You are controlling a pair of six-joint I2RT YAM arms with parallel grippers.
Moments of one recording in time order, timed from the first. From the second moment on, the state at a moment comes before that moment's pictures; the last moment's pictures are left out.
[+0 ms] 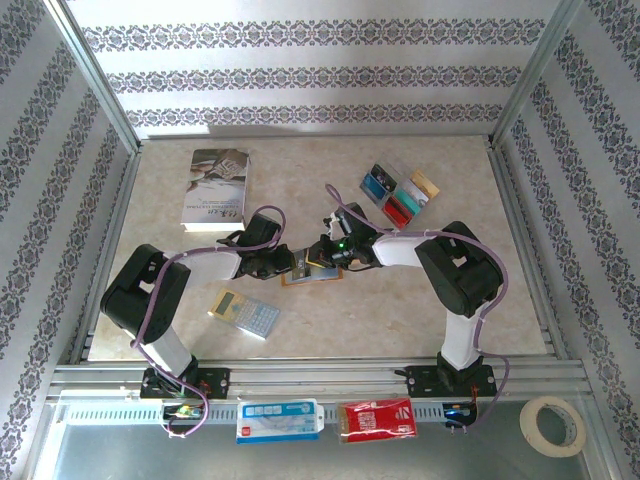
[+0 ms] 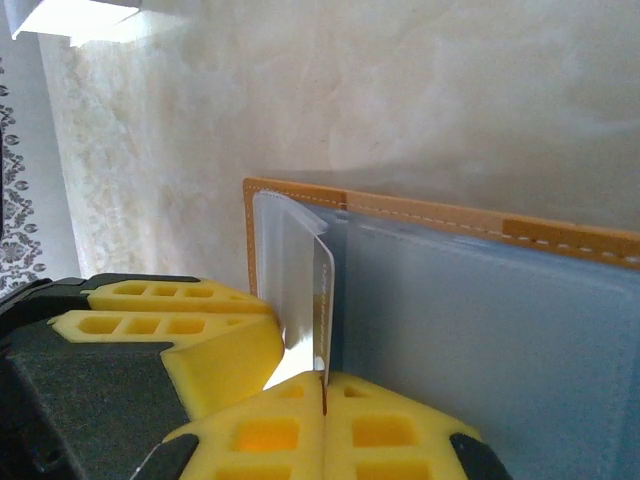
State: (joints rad) left arm -0.49 1.67 0.80 -0.13 0.26 -0.79; right arm 0.58 1.89 0.96 0.07 -0.60 0.85
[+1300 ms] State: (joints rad) left arm -0.42 1.33 0.76 0.07 0.46 -0.95; right arm 0.45 1.55 0.81 0.46 -0.80 0.99
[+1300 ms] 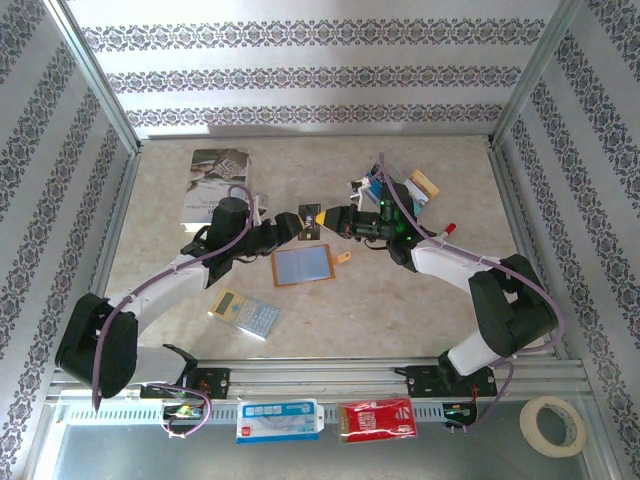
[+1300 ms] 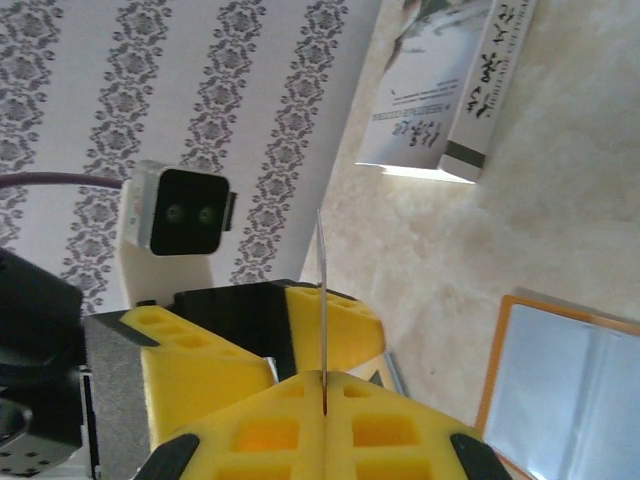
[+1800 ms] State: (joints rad) left arm -0.42 1.34 0.78 0.26 0.59 -1.09; right arm 0.43 1.58 0.81 0.73 -0.89 1.22
